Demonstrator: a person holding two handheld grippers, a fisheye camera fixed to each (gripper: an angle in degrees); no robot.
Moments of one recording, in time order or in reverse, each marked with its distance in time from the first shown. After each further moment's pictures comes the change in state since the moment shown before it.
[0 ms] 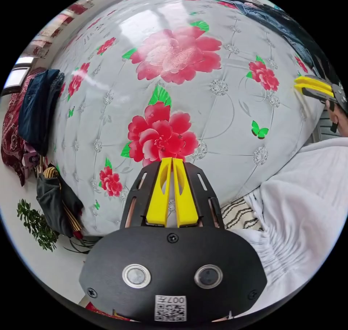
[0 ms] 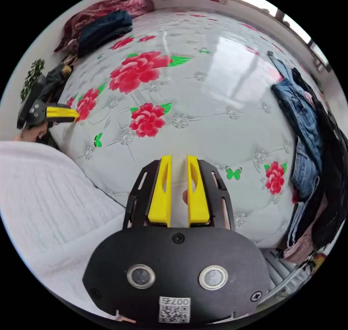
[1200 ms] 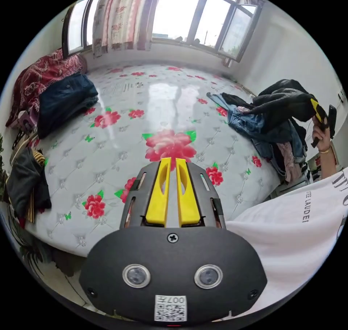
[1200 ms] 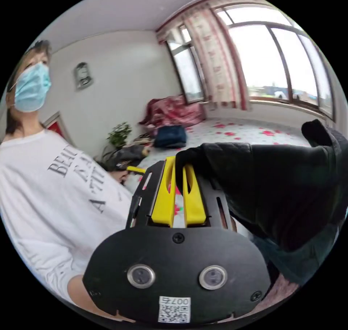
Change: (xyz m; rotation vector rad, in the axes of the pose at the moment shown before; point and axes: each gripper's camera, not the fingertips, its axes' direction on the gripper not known) left arm -0.009 0.133 -0.085 0.718 0.316 -0.310; right arm 0.013 0.083 -0.255 0.475 -0.711 -0.699
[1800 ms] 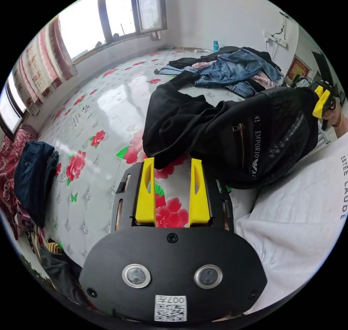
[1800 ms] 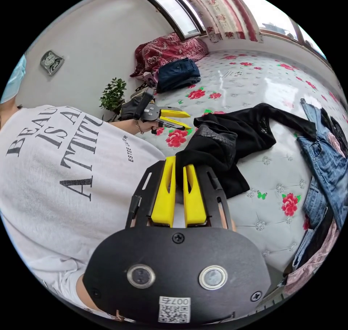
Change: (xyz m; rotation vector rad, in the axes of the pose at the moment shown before) left arm 0.002 0.040 0.084 -0.194 0.065 0.589; right arm -0.099 0.018 0.198 -0.281 0.211 0.384
